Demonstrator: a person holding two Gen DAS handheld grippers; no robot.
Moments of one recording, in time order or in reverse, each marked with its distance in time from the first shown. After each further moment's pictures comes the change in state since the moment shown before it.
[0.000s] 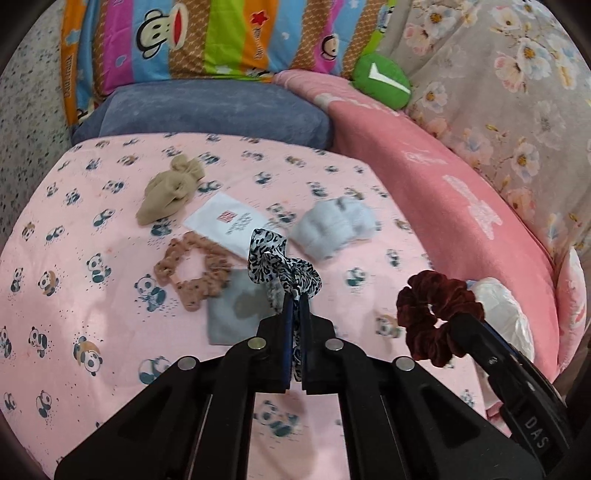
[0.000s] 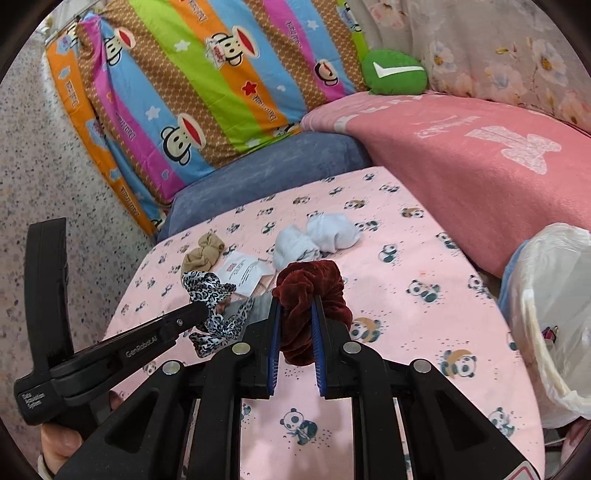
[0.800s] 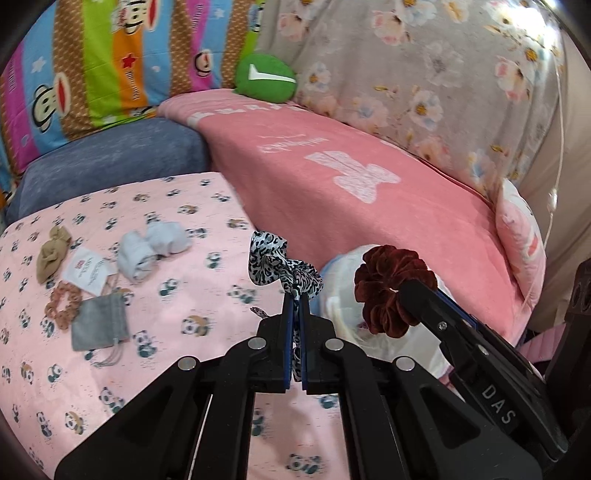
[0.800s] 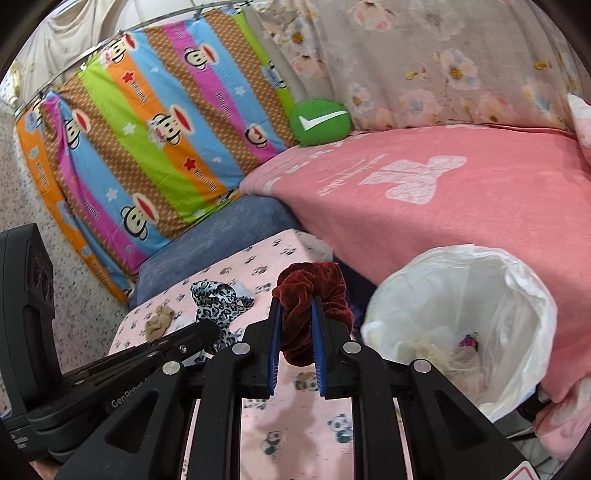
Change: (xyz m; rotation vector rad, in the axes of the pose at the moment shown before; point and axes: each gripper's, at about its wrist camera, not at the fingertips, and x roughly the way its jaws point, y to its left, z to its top) left arm -0.030 -0.195 -0.024 0.285 -0.008 -0.193; right arm -0.127 -0.124 0.016 0.166 -0.200 -0.126
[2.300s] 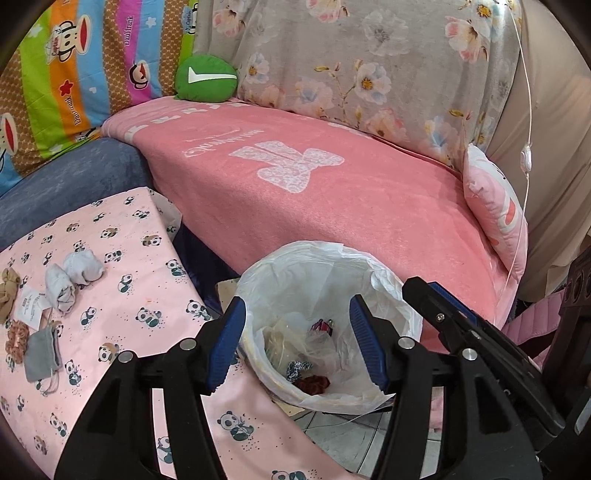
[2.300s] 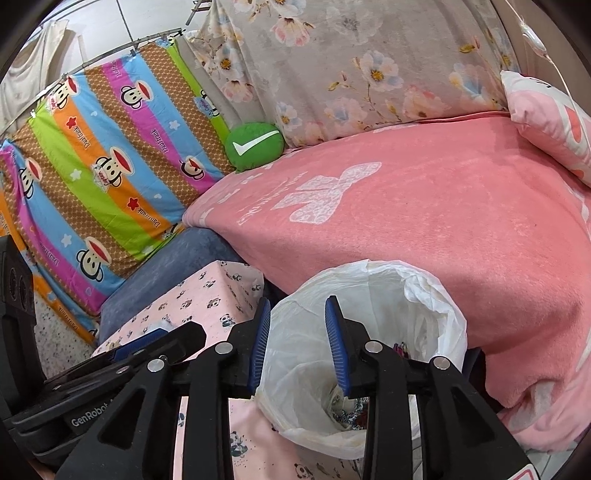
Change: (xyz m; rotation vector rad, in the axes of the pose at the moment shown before) left arm 0.047 -0.094 0.006 0.125 0.022 -0.076; right arm -0.026 -0.112 0.016 0.122 -0.062 -0.138
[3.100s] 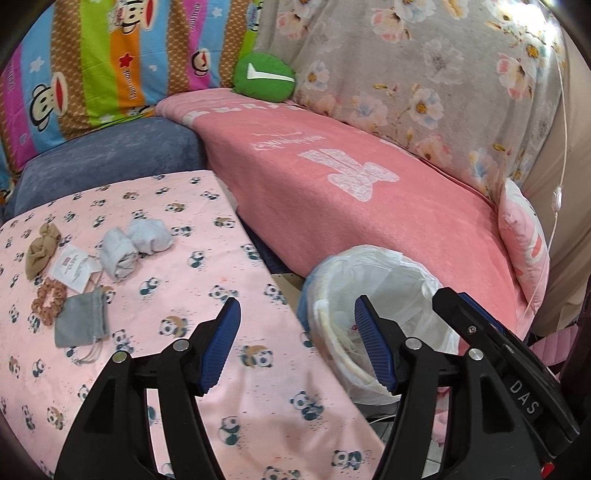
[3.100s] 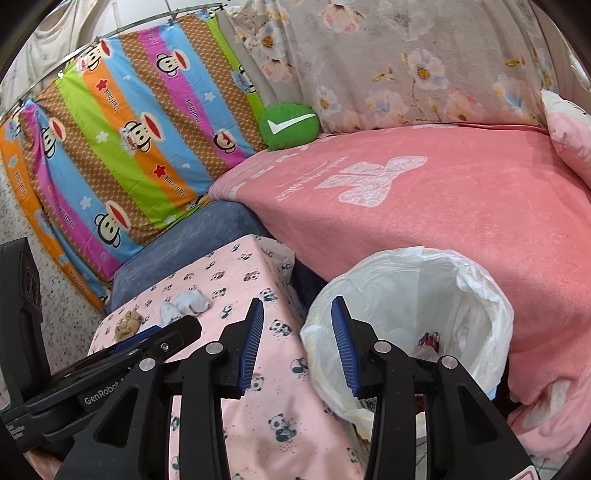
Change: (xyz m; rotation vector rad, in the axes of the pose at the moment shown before) left arm -0.036 0.079 -0.022 -0.156 -0.032 0.104; right arm 0.007 0.070 -0.023 -0.118 0.060 0.055
